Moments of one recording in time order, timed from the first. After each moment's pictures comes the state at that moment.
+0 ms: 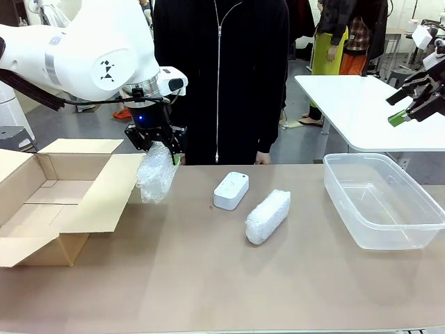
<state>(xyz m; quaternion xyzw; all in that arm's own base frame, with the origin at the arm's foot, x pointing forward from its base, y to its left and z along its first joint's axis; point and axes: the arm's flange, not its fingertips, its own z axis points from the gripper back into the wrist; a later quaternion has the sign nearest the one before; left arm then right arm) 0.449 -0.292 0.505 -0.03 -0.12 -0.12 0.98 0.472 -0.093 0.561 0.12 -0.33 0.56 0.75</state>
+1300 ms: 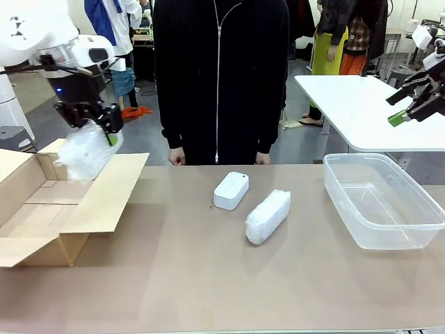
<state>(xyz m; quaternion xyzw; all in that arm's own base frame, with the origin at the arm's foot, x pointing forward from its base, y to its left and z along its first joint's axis) 0.437 -0.156 0.560 -0.02 -0.13 -0.15 0.98 0.472 -0.093 0.561 0.12 -0.33 0.56 0.75</state>
